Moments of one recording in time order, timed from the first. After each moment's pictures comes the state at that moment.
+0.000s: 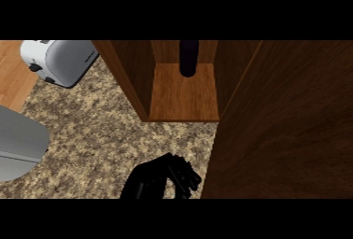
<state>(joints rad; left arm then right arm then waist) -0.15 0.19 -0.85 -1.86 0.49 0.62 -0.31 -0.60 -0.23 0.01 -2.41 -0.16 -0.14 0.95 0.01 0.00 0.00</state>
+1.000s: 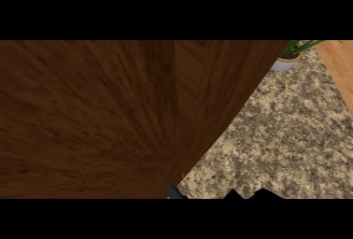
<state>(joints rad) 0.29 0.70 -0.47 -2.16 0.79 0.15 -0.49 -0.72 -0.04 0.42 -2.37 -0.19 -0.16 1.01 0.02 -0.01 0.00</state>
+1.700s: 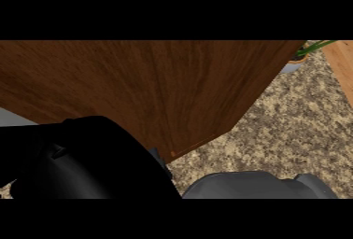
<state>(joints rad) 0.45 0.88 -0.10 -2.08 1.05 -0.22 -0.50 -1.09 0.00 0.62 -1.85 -0.08 -0.41 0.81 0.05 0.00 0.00</state>
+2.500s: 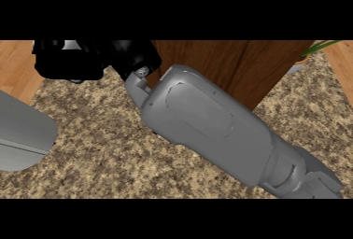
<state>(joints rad) 0.45 0.92 0.07 -1.99 1.16 -0.37 -0.43 -1.32 0.00 0.46 -1.13 -0.23 -0.40 0.39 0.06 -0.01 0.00</state>
